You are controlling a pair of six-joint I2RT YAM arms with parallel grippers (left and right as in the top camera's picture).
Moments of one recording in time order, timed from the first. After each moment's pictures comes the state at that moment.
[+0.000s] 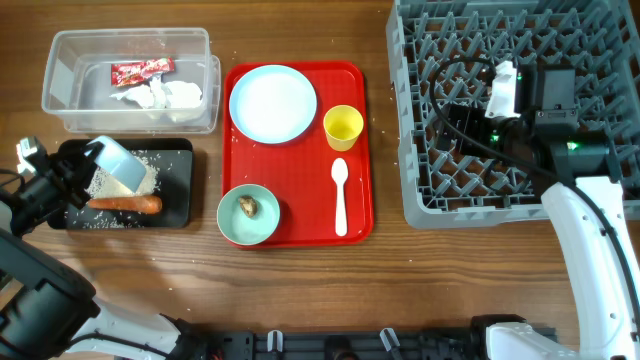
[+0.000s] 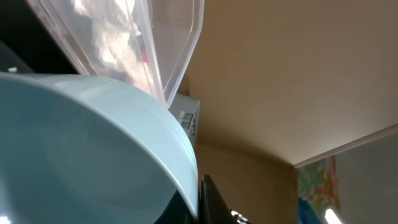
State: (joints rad) left arm 0.89 1.85 1.19 -0.91 1.37 -0.21; right arm 0.04 1.33 1.24 -0.89 -0.22 0.21
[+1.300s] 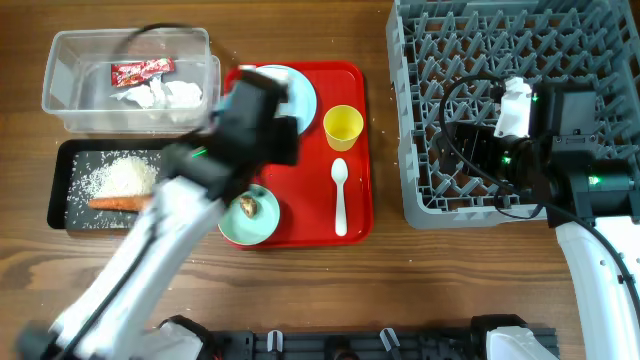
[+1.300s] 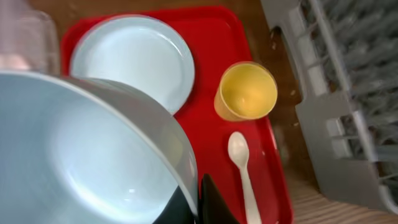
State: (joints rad) left arm -0.52 1.42 1.32 -0.82 -0.10 -0.32; right arm 0.04 1.19 1.24 -1.01 -0.27 0.20
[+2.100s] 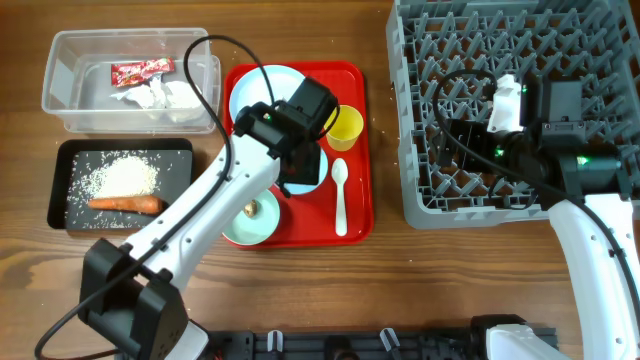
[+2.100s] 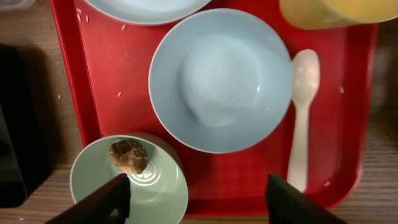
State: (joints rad) left arm -0.60 1.69 1.40 -1.12 -0.17 -0.51; right arm 0.04 1.26 1.24 -1.00 -0.27 0.20
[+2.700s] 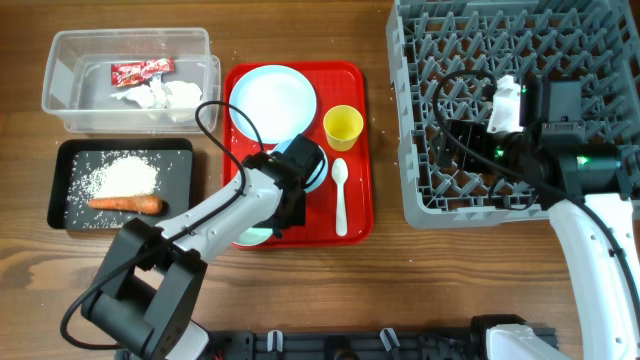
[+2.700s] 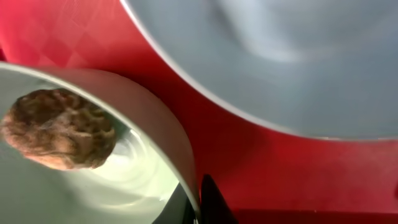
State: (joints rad) left arm -0.60 1.70 1.01 -0.88 -0.10 -0.57; right arm 0.04 1.26 1.24 -1.01 -0.27 0.20
